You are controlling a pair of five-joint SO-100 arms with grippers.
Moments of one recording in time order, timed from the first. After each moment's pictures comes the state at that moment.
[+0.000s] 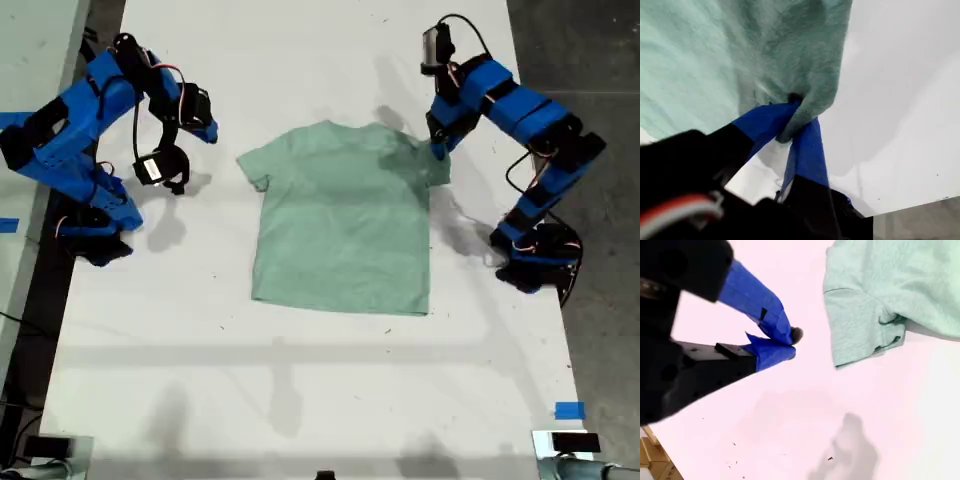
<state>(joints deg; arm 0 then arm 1) -47.5 107.8 95.4 91.8 37.7 59.1 87.1 90.9 83.3 -73.9</state>
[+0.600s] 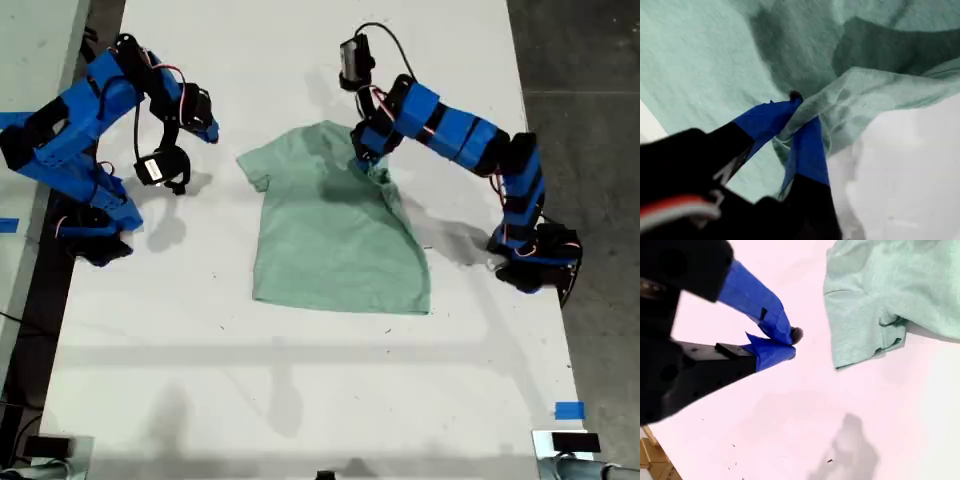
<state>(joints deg) -47.5 107.8 95.9 91.0 37.7 32.6 57.7 47.3 87.5 -58.4</state>
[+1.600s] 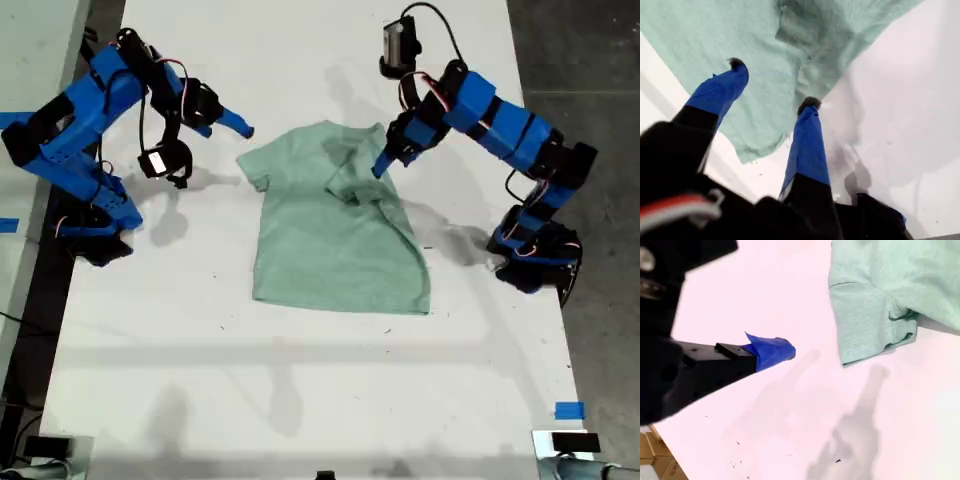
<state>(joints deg) -50.4 103.3 93.0 90.9 39.8 34.1 90.5 72.9 93.9 -57.1</state>
